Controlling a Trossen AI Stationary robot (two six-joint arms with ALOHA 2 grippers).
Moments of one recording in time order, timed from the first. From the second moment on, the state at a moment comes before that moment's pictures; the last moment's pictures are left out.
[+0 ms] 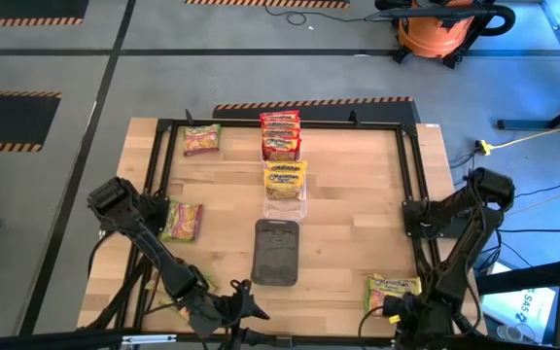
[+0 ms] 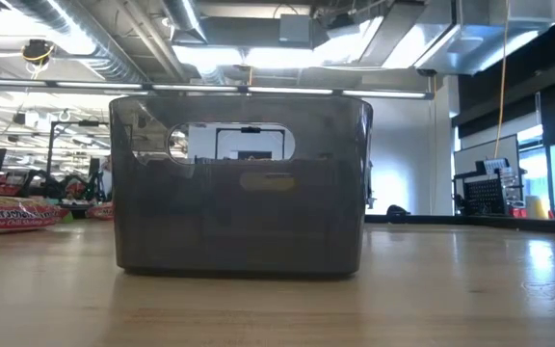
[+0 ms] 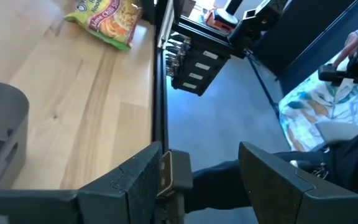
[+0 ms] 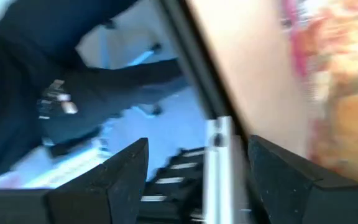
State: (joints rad) left arm -0.81 1.81 1.15 0.27 -0.48 -0.71; right arm 1.18 1.59 0.89 -0.27 -0.03 1.68
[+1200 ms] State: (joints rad) left arm -0.76 1.81 1.15 0.26 -0.49 -0.65; right arm 0.96 1.67 0.96 -0.89 0.43 1.43
